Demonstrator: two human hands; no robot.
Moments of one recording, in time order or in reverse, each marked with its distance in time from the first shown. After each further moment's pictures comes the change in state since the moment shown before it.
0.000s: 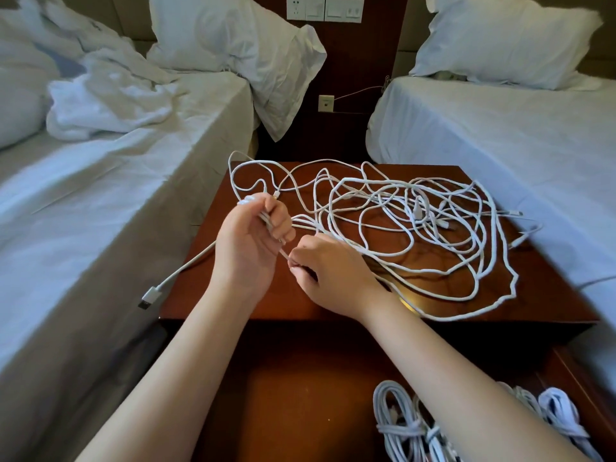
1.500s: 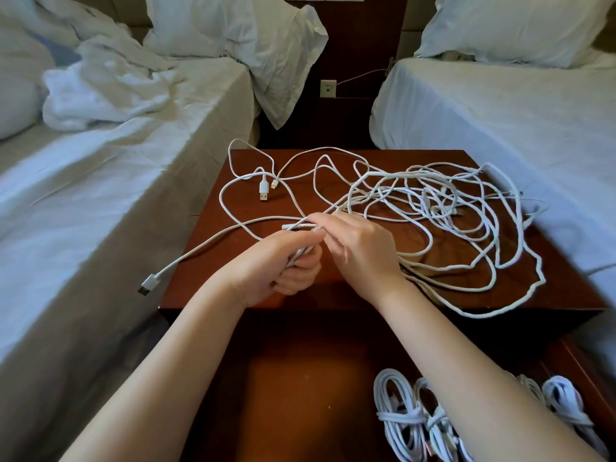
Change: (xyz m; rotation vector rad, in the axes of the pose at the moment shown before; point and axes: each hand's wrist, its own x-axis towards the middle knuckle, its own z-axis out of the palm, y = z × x) left_hand -0.009 -0.005 -0.003 0.551 -0.417 -0.651; right_hand -0.011 0.013 -0.011 -0.067 0.391 0.042
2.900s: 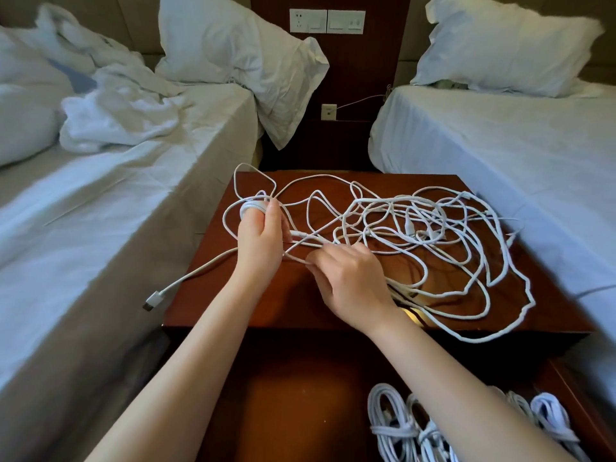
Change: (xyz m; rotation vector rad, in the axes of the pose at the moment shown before) left_hand 0.036 0.007 -0.016 0.270 0.963 0.478; right_hand -0.008 -0.005 -0.001 -0.094 -0.141 -0.086
